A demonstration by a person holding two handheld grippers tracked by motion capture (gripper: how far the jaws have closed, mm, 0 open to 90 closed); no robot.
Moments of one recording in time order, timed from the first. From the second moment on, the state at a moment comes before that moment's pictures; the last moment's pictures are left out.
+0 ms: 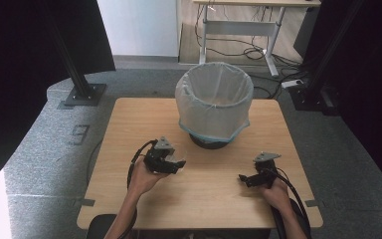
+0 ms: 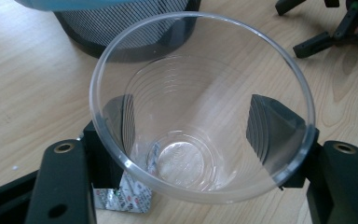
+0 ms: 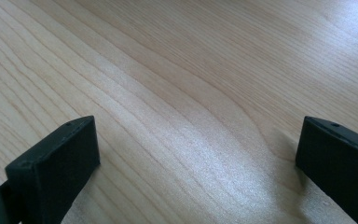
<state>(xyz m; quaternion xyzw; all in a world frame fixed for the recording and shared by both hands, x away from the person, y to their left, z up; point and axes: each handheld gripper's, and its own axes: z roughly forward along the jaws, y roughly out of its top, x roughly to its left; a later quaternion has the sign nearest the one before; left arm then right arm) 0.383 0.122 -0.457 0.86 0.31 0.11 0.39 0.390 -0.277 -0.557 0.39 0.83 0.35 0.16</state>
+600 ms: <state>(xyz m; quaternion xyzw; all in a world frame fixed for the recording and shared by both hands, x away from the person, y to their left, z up) 0.395 0.129 -0.421 0.86 0.32 0.12 0.38 0.390 -0.277 -0.557 0.39 0.83 0.35 0.16</state>
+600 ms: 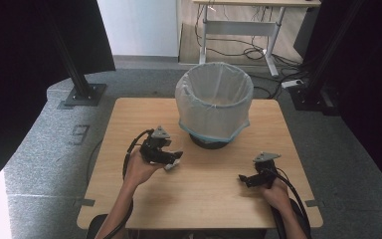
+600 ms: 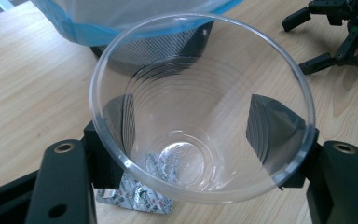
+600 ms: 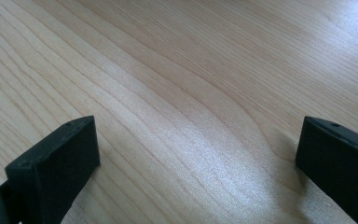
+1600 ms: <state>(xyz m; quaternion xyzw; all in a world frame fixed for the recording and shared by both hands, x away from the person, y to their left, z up) 0.412 0.149 -0.345 0.85 0.33 0.13 0.39 0.390 -0.277 -0.557 0.39 0.84 0.35 0.16</state>
